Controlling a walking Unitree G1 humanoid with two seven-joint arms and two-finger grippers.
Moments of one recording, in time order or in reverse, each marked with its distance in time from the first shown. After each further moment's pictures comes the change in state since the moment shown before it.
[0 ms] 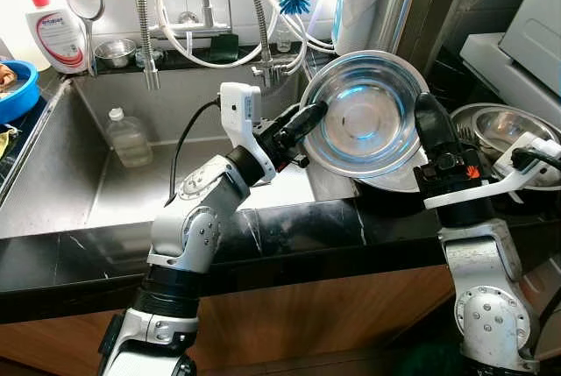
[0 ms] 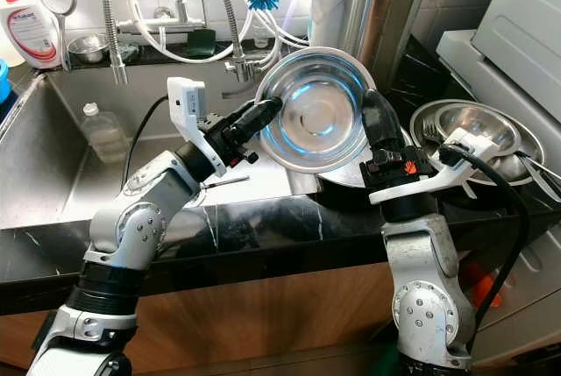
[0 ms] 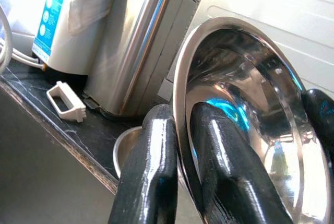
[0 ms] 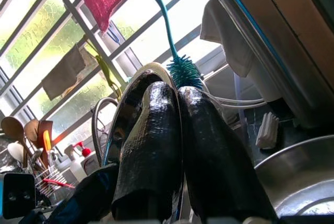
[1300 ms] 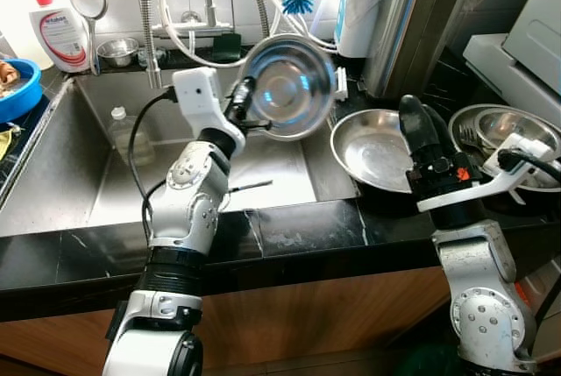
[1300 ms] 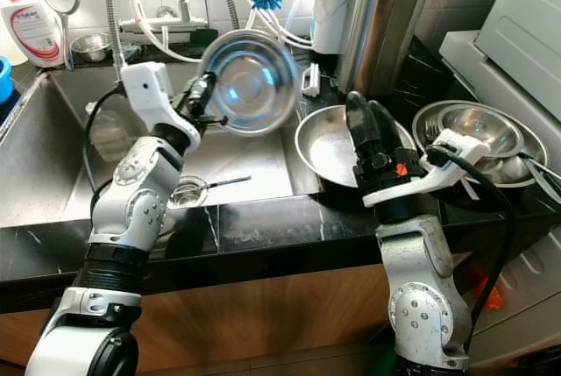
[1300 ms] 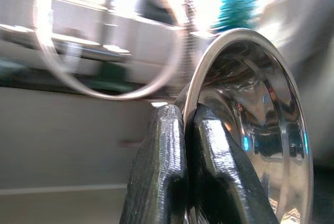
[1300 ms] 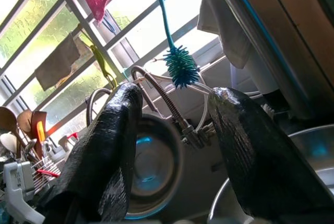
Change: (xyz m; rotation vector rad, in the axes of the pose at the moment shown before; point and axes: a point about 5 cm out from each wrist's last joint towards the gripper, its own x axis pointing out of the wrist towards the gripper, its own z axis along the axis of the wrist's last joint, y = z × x) left arm -0.017 0.069 0.019 0.312 -0.121 0.704; right arm -0.001 0.001 -0.006 -0.021 0.036 -0.007
